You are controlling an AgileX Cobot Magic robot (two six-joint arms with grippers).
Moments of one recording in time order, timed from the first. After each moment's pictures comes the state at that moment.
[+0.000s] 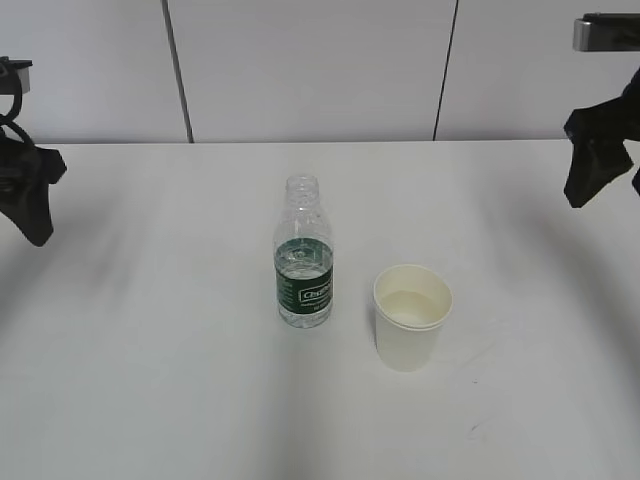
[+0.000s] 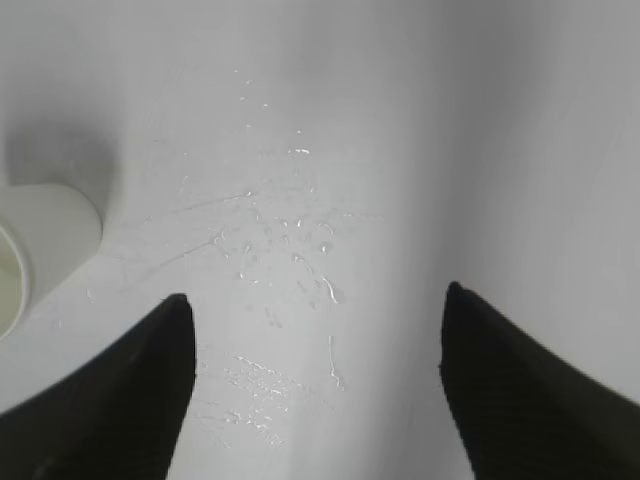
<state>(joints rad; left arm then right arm) -0.09 1.72 -1.39 0.01 1.22 0.00 0.02 1.67 -1.44 0.05 1.22 -0.08</state>
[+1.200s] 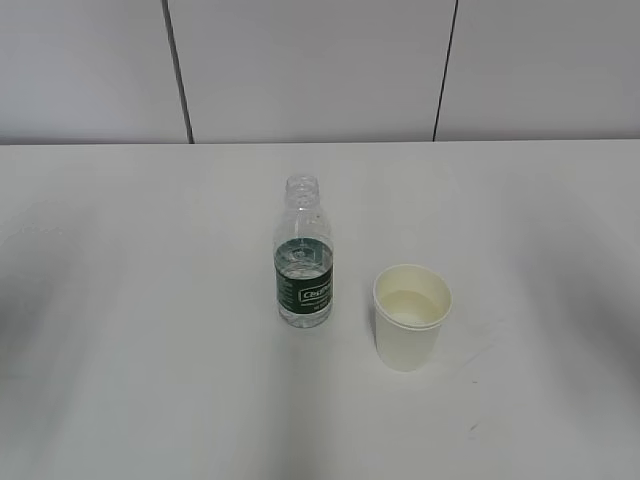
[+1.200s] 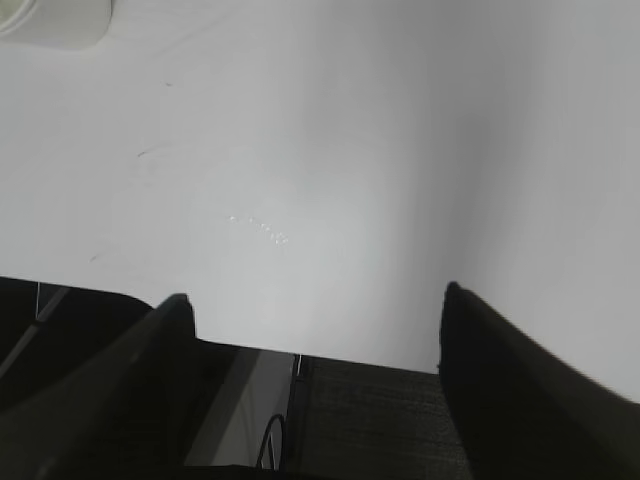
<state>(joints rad) -0.09 1.08 -0.88 -0.02 1.23 0.00 0.02 1.10 -0.95 0.06 1.23 -0.09</state>
